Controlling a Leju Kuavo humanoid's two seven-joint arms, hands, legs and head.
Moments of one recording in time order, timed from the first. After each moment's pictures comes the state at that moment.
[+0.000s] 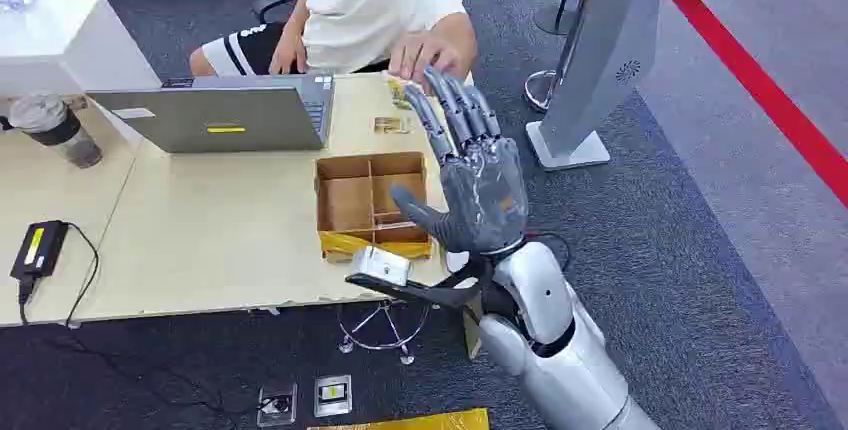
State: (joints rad) left arm -0.12 0.28 -0.82 -0.25 0.05 0.17 0.26; right arm -0.45 0.02 0.68 -1.54 1.24 -0.37 0.04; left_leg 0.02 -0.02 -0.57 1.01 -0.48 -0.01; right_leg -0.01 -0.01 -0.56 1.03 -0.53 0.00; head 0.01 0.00
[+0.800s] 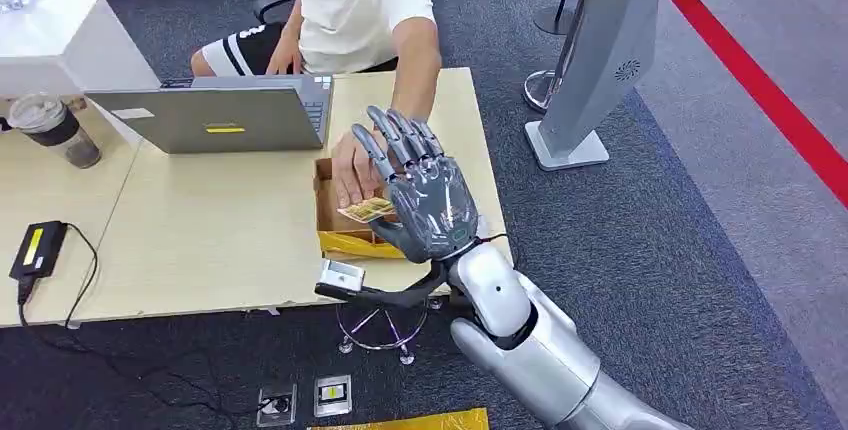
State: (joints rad) left arm -0.12 0.28 -0.82 -0.25 0.01 0.16 0.24; right arm -0.55 0.01 0.83 -1.32 1.26 -0.37 0.13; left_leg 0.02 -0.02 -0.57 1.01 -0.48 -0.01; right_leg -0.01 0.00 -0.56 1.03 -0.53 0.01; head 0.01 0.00
